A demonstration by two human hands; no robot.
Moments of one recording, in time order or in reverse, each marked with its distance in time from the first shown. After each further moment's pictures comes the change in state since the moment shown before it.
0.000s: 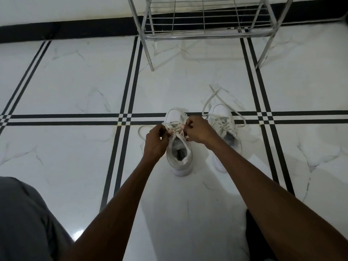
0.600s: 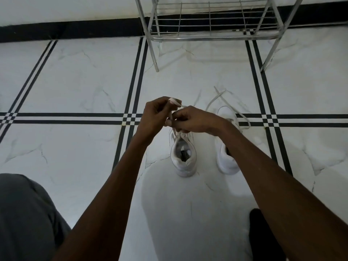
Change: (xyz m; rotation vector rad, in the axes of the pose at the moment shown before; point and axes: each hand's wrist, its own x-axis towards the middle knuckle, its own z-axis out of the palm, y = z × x) left_hand 0.018 0.073 -0.055 -0.306 -0.136 0.230; right_hand -0.011 -0.064 -0.030 -0.053 -0.438 -0.246
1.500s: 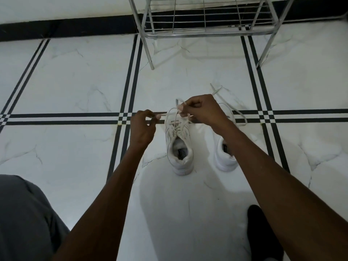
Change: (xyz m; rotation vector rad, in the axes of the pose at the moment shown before) left_hand -0.005 -0.061 -0.007 0.508 0.267 -0.087; right_hand -0.002 0.034 -0.014 0.342 0.460 0.020
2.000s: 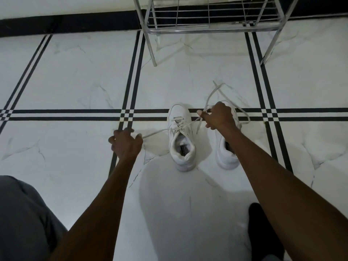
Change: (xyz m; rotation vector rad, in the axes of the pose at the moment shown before) left_hand -0.027 -0.062 -0.014 0.302 0.028 -0.457; right_hand 0.027 0.065 -0.012 -0.475 0.311 0.284
